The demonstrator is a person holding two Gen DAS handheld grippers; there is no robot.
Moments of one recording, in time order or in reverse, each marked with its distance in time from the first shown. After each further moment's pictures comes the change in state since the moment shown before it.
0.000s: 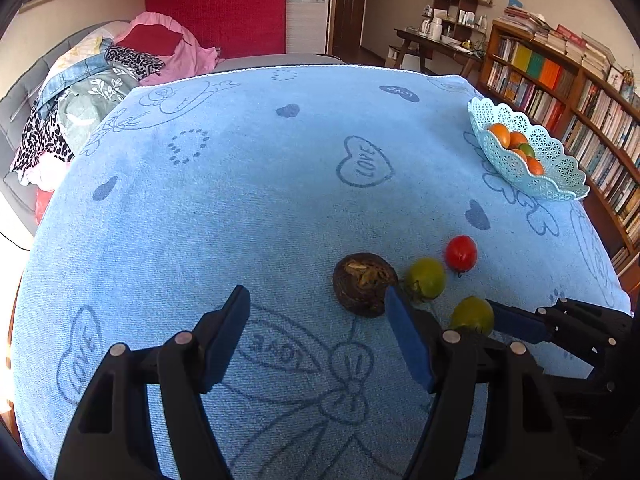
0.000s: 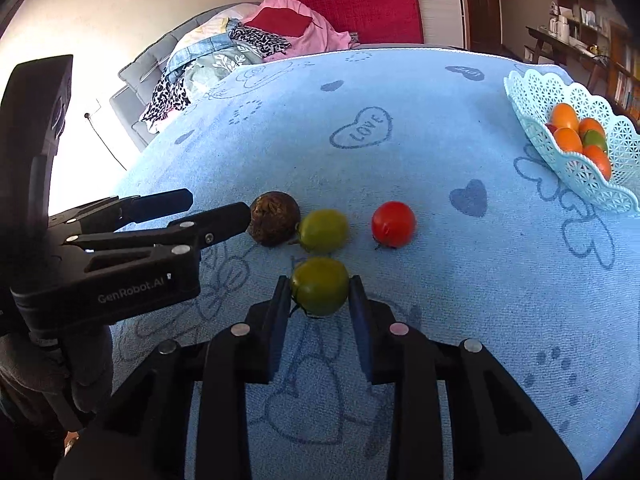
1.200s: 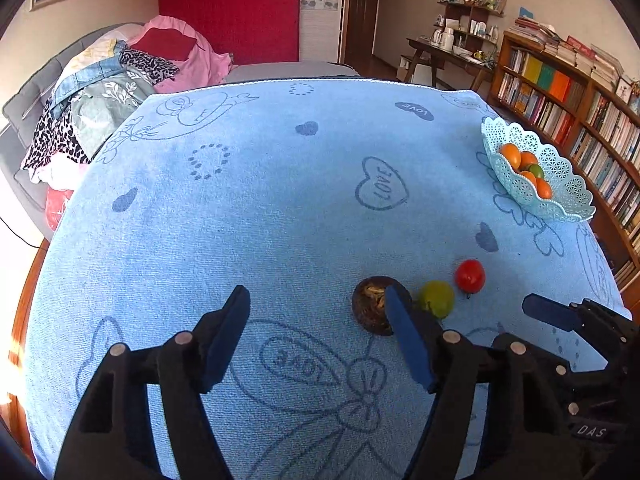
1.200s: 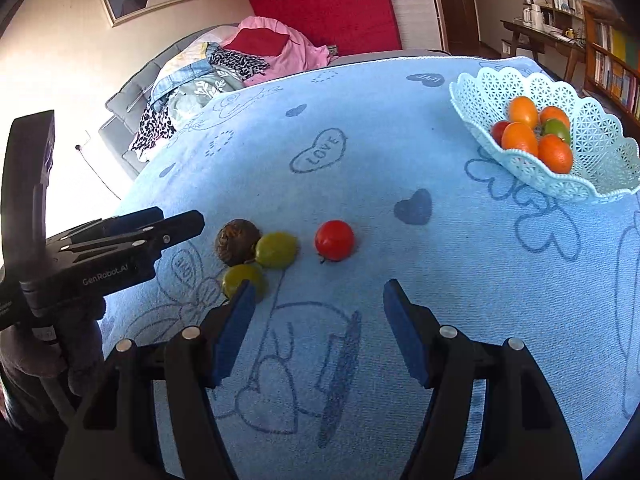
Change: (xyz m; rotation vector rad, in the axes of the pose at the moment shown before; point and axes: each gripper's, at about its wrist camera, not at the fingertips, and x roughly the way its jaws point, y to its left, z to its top) left arm -0.014 0.015 0.010 -0.036 -0.037 0.047; right arm -0.014 -0.018 0.002 0.054 -0.034 0.013
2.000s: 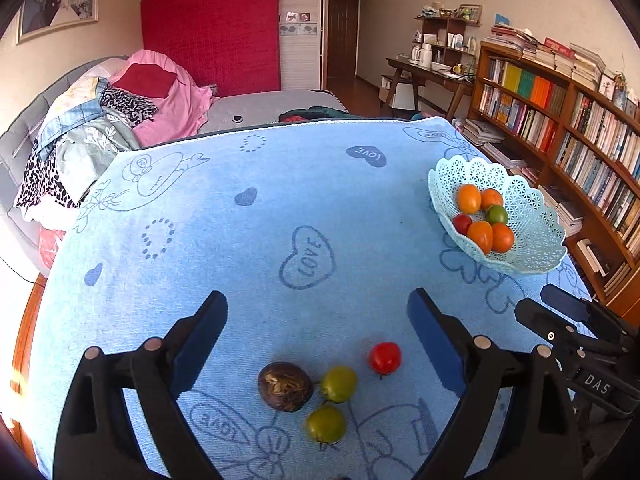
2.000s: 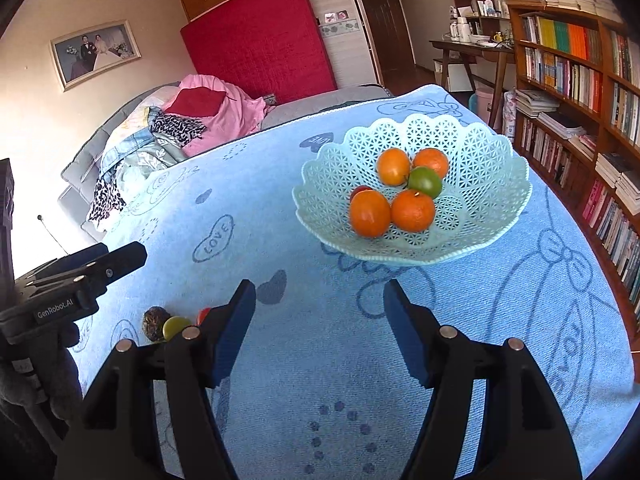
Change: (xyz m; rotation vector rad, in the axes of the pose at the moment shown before) left arm -0.008 -0.072 0.055 0.055 -0.089 -0.016; right arm -0.063 -0.092 0.027 0.159 -0.189 -0.164
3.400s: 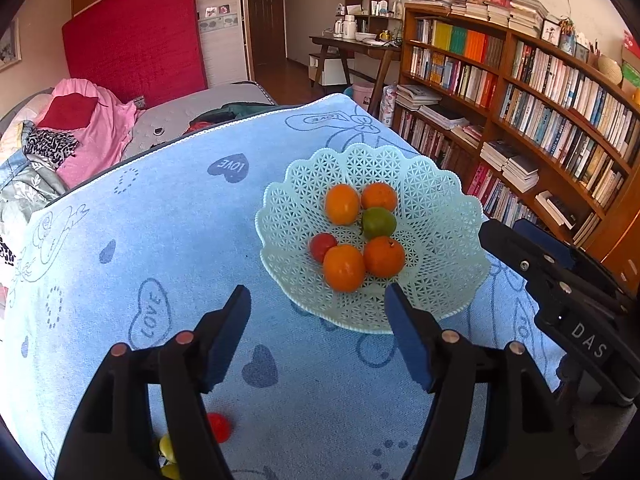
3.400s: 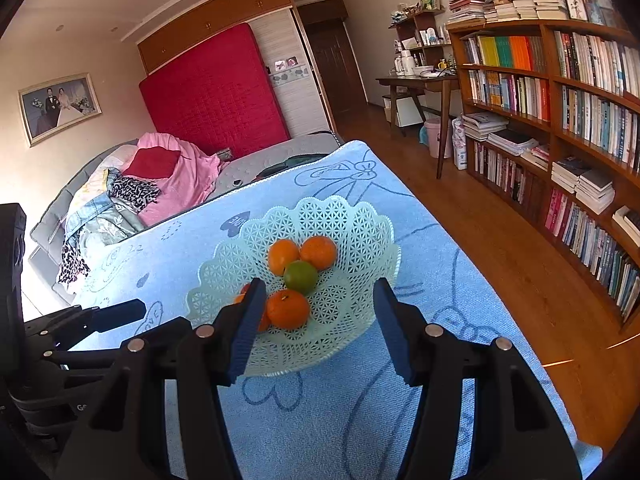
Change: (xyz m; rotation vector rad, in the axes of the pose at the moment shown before) left arm 0.055 -0.150 0.048 0.195 0.068 -0.165; right arm -0.035 -0.098 0.049 0.122 -0.191 -0.125
